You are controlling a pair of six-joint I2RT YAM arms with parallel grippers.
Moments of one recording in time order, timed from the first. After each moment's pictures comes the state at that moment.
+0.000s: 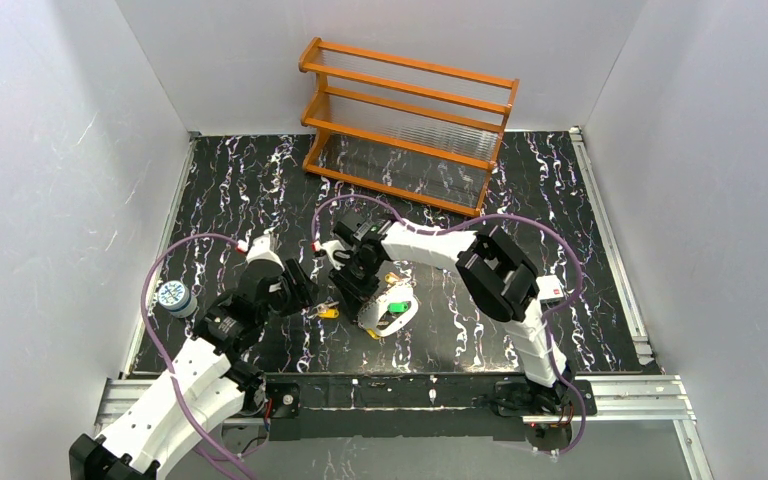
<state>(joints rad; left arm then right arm) -0.52 0.64 0.48 -0.53 -0.16 -0.74 0.98 2.17 1.63 -0.75 -0.59 0.02</state>
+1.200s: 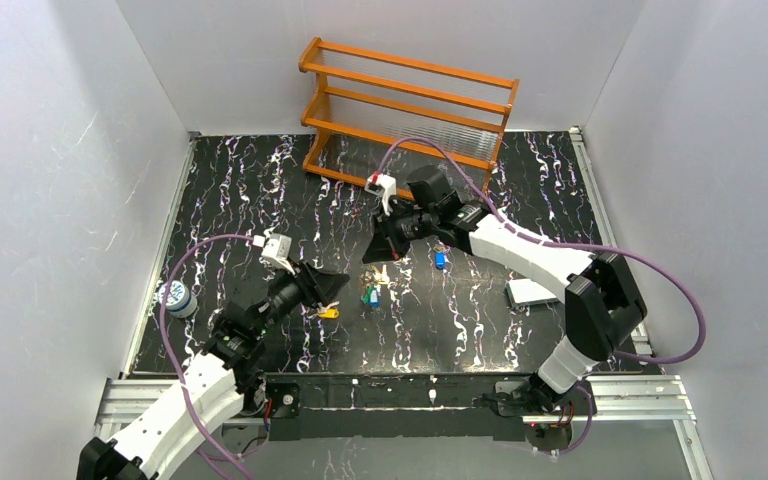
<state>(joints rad) -0.52 0.53 0.25 0.13 0.19 -0.63 0.78 1.63 1.26 -0.27 -0.69 0.18</state>
